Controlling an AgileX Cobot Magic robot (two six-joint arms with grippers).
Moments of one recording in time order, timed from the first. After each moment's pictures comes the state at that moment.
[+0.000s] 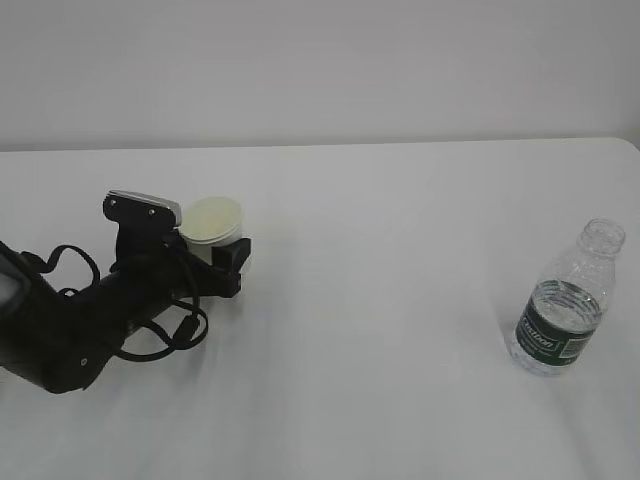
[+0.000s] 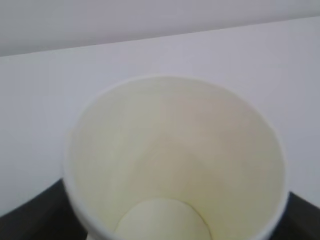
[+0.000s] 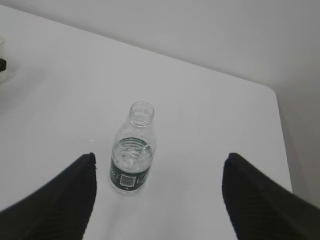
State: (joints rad) left arm -0.41 2.23 -0.80 0.03 -1.11 -0.09; right arm 0.15 0.28 -0.53 -0.05 0.75 -0.26
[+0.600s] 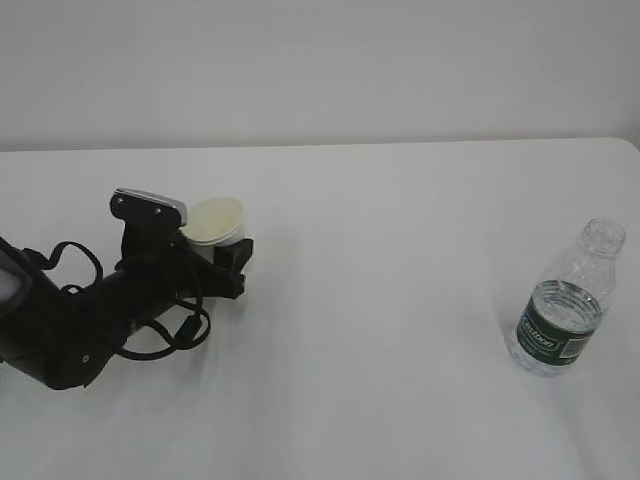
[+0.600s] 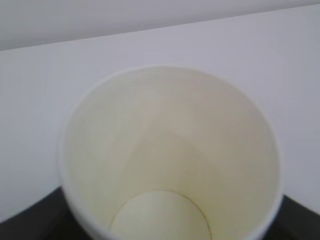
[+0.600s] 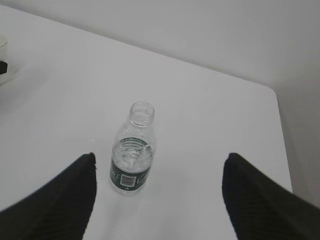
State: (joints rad) left arm -0.41 2.23 -0.81 0.07 -1.08 -0.09; right arm 0.15 0.28 -0.53 -0.05 0.75 -0.26
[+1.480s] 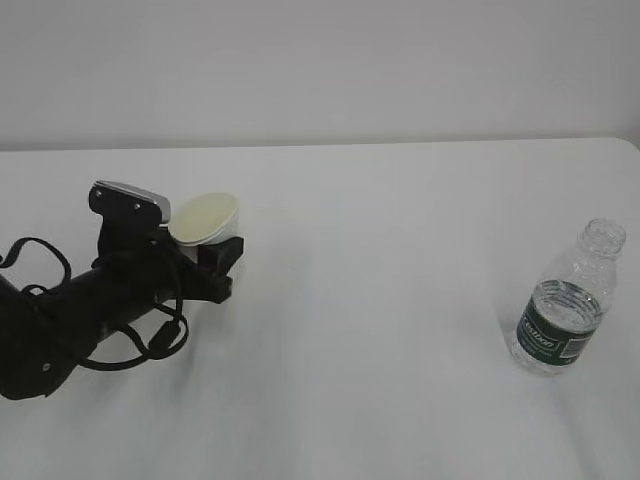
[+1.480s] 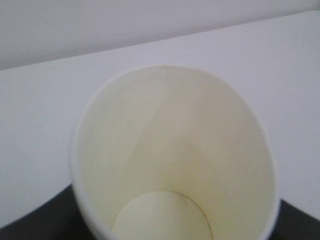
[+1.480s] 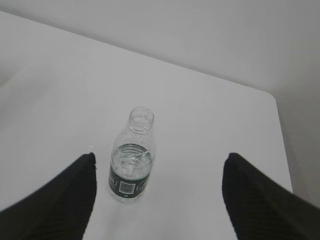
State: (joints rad) left arm -0.41 2.11 -0.69 0.10 -1.08 -0.09; right arm 0.15 0.28 -0.51 -0.05 0.70 -0.26
